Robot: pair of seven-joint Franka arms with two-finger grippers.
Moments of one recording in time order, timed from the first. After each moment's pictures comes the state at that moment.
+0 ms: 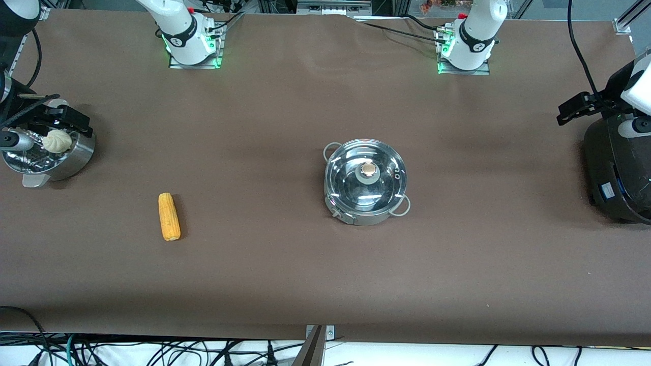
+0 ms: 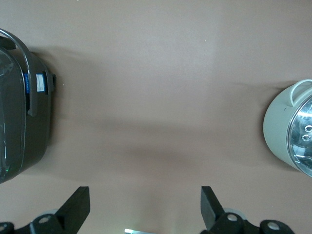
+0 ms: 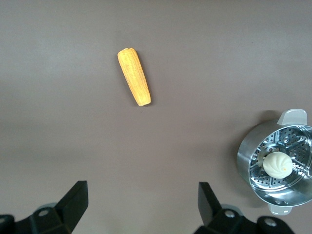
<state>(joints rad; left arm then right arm) 0.03 -0.03 -0.01 -1.64 0.03 1.51 -0.13 0.01 0.05 -0.02 -1.62 -0.03 1.62 -0.01</state>
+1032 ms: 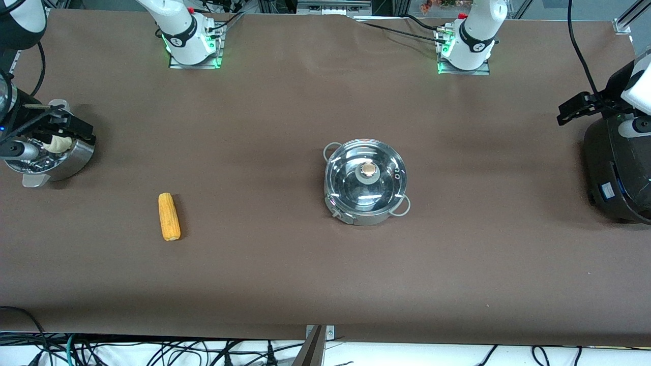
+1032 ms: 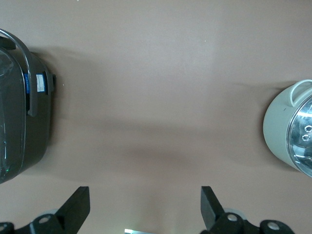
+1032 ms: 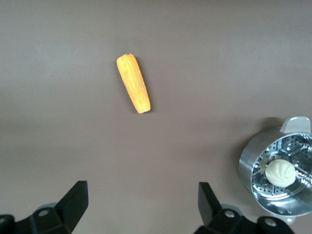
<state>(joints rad) 0.03 -0.03 -0.01 -1.64 0.03 1.51 -0.13 0.01 0.09 -0.02 -1.62 -0.03 1.66 0.00</state>
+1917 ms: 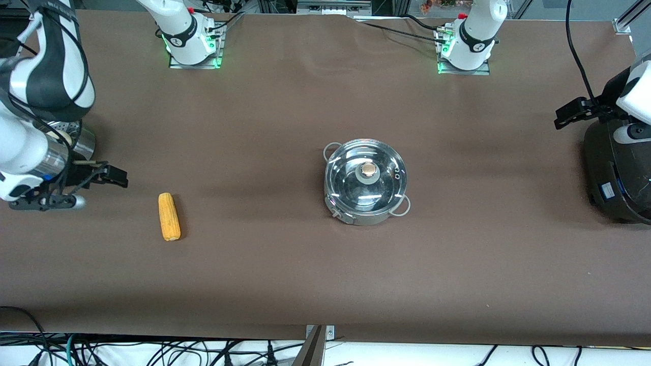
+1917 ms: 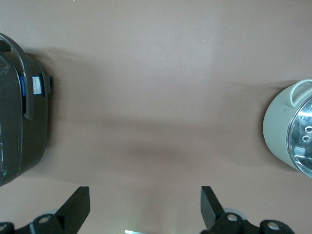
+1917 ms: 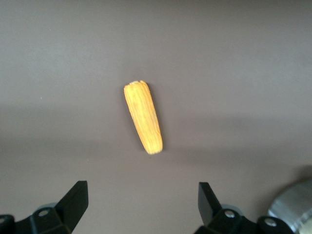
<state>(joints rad) 0.02 0.00 -0.01 -1.62 0.03 1.51 -0.12 0.01 0.32 -0.01 -1.61 0.02 1.91 -0.05</state>
